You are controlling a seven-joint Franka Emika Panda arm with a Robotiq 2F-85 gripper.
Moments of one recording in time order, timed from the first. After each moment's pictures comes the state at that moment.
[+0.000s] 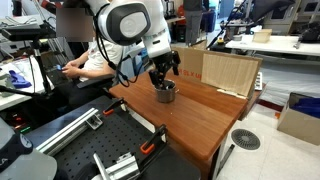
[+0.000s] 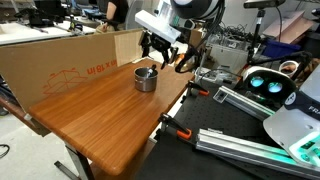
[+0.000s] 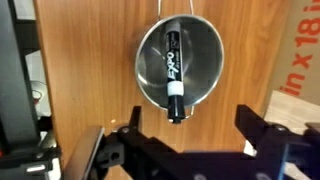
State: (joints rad) arm 0.03 0.18 -0.06 -2.60 0.08 3.06 1.36
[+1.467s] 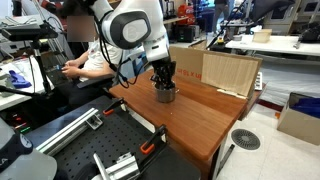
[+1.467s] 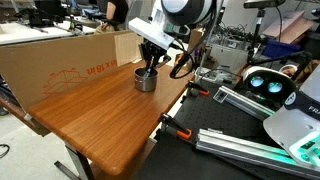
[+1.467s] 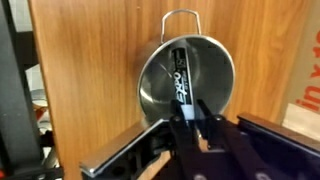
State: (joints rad) arm 0.12 0.25 -0.11 -2.56 0.12 3.04 1.39
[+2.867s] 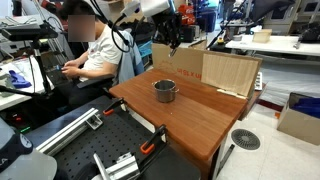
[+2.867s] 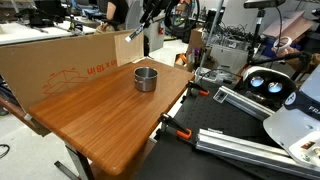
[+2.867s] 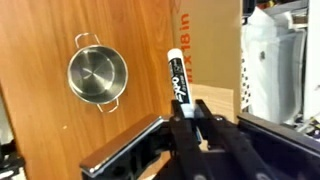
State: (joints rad) arm 0.05 -0.12 -0.04 -2.59 0.67 2.96 0.98
